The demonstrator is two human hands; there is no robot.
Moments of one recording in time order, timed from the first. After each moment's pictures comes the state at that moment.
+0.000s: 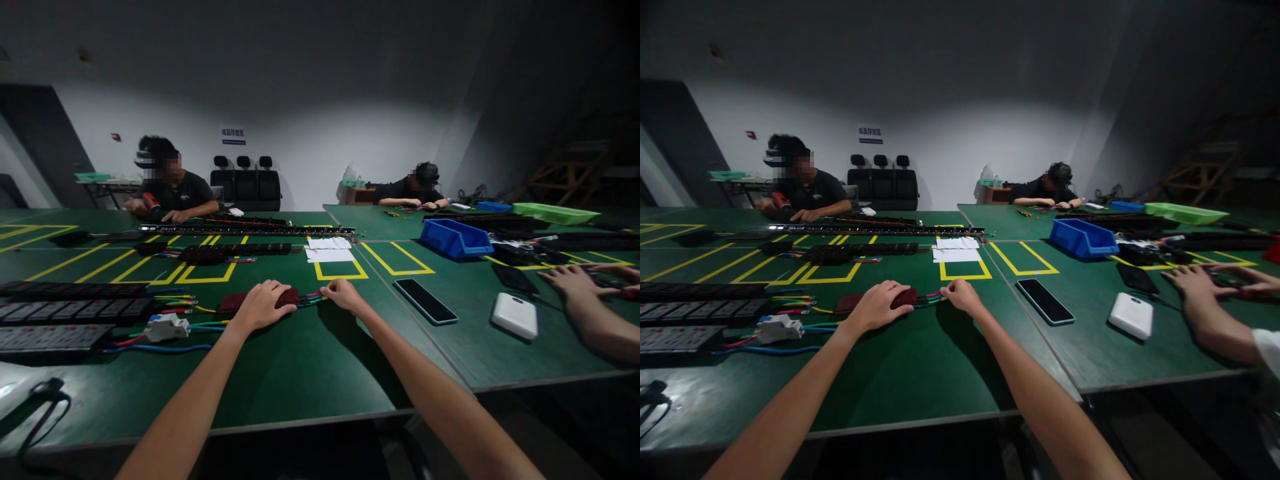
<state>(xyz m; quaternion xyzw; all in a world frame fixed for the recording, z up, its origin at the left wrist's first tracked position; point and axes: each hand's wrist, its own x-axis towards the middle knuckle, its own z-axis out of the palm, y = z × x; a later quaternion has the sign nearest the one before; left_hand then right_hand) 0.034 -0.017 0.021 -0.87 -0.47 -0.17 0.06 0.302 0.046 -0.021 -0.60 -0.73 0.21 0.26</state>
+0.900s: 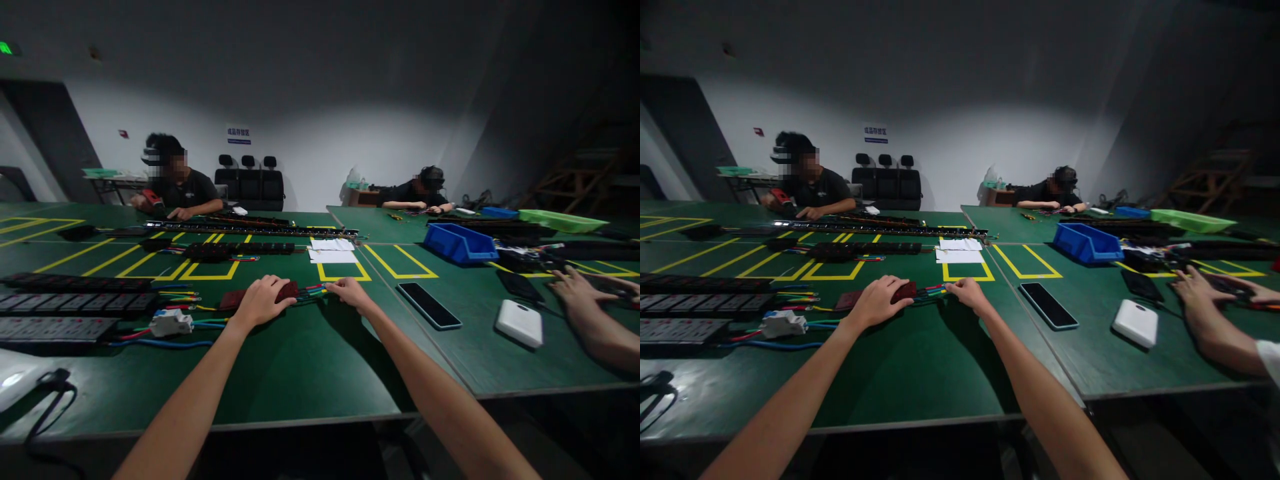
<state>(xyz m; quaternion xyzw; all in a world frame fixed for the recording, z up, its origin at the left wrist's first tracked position) 0.031 -0.015 0.023 -0.84 -0.49 -0.20 0.10 0.314 0.054 -0.024 -0.58 -0.68 0.31 0.33</state>
